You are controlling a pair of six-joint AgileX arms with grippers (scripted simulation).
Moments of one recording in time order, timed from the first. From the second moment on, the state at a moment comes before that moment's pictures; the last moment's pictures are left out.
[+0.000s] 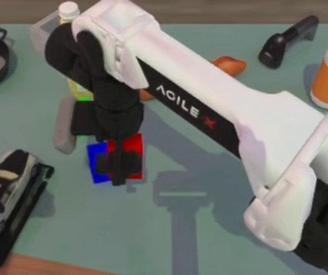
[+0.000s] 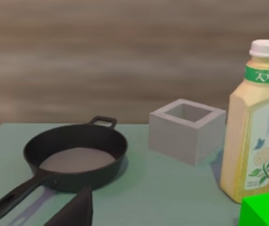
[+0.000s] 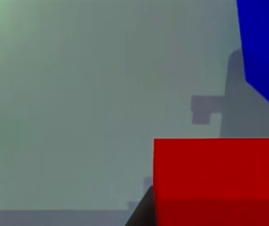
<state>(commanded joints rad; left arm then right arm) 0.00 0.00 0.00 0.00 0.00 0.00 0.88 2.76 2.90 -1.70 0.00 -0.67</state>
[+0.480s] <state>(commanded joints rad) 0.00 0.00 0.00 0.00 0.00 0.00 0.88 2.74 2.86 -1.67 0.00 -0.67</state>
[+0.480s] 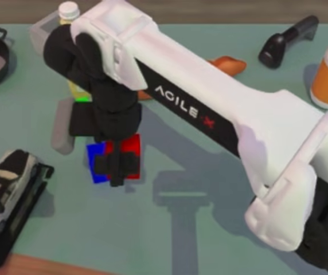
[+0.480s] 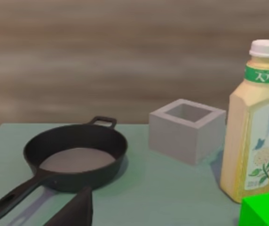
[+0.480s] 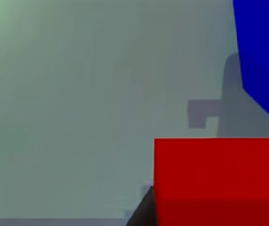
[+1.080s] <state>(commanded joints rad) 0.00 0.00 0.00 0.00 0.00 0.00 0.88 2.63 2.37 -1.31 0.00 -0.67</state>
